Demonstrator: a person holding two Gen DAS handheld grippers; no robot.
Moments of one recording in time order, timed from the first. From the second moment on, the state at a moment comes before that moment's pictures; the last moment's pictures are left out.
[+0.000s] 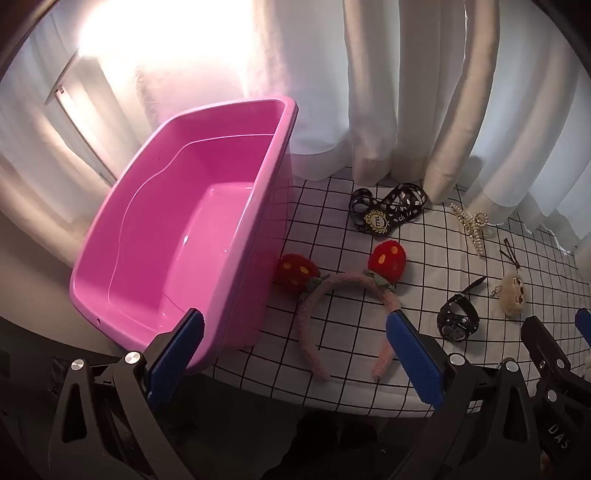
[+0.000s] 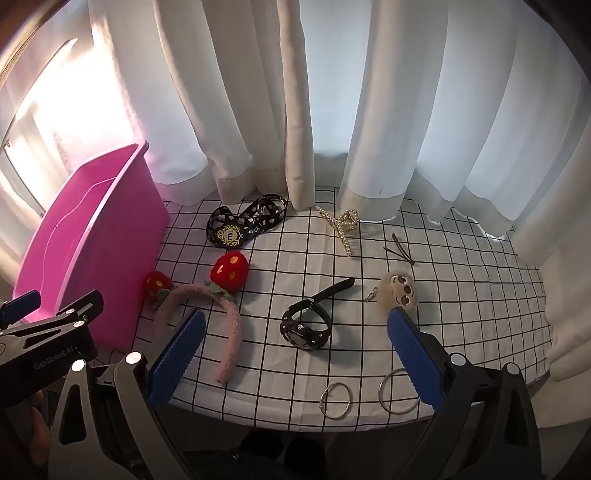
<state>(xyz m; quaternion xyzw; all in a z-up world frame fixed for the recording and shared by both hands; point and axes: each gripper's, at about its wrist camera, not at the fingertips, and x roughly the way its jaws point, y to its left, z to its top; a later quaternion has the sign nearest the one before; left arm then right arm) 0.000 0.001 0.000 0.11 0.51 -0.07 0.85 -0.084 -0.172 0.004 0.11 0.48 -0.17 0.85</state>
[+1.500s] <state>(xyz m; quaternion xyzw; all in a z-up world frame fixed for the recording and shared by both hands) -0.002 0.009 0.001 0.11 0.50 -0.06 0.85 -0.084 -0.168 0.006 0.11 0.48 -0.16 0.85</state>
